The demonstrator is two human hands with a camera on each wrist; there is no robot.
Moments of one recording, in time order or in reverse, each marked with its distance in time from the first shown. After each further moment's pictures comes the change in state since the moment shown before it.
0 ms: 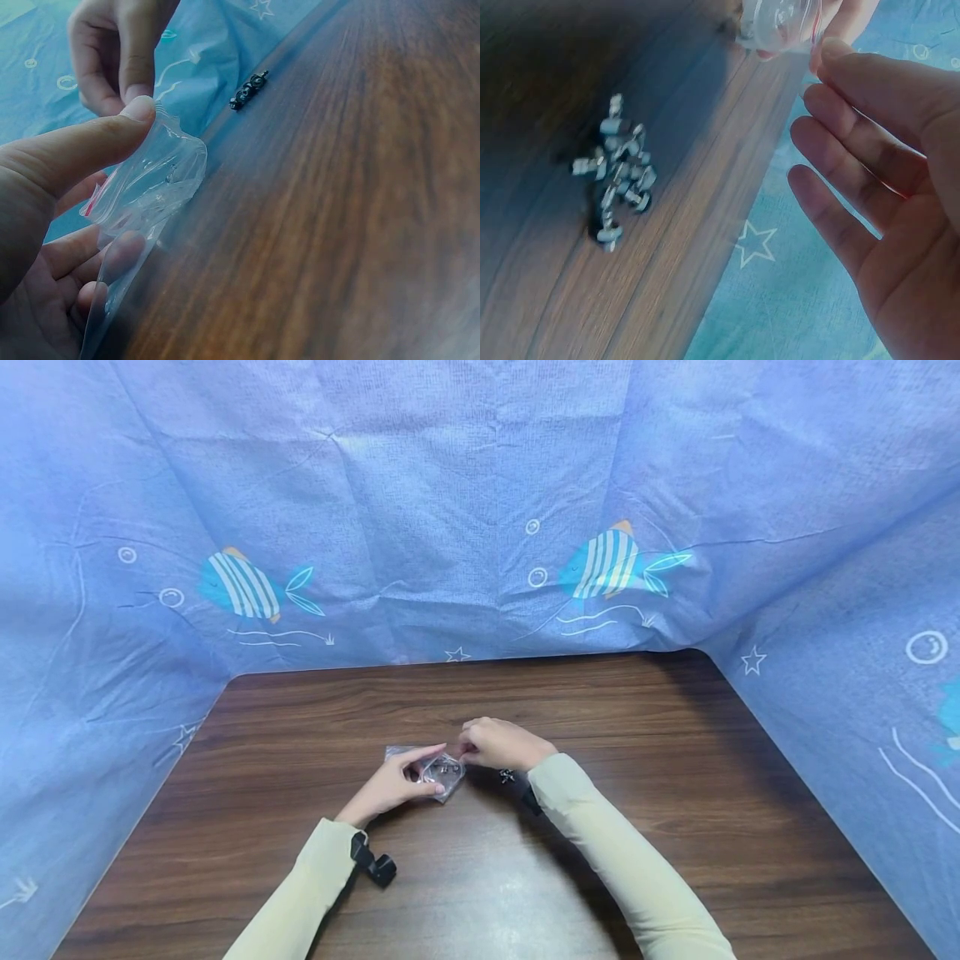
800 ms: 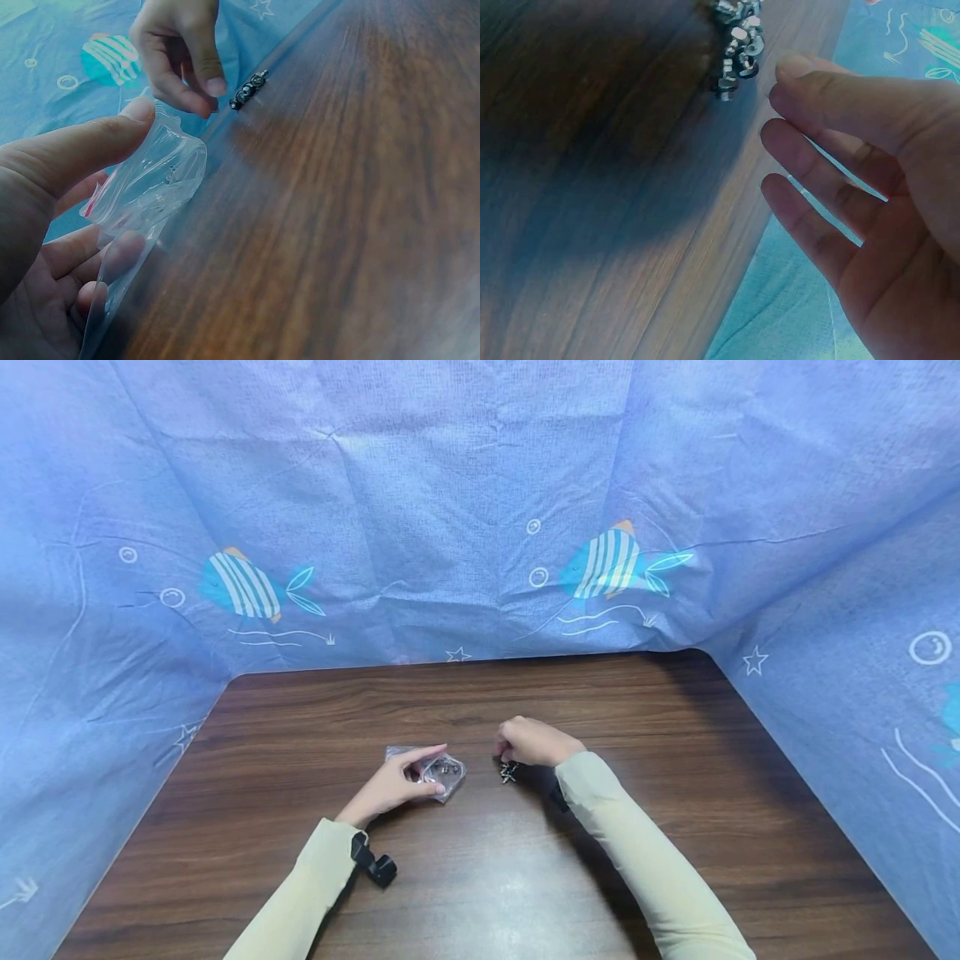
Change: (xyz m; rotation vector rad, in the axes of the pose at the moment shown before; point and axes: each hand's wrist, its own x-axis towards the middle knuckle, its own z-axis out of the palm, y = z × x) left_hand 0.016 -0.043 0.009 -0.011 0.027 0.008; right_hand -0.033 0.036 -0.001 0.014 -0.057 0.054
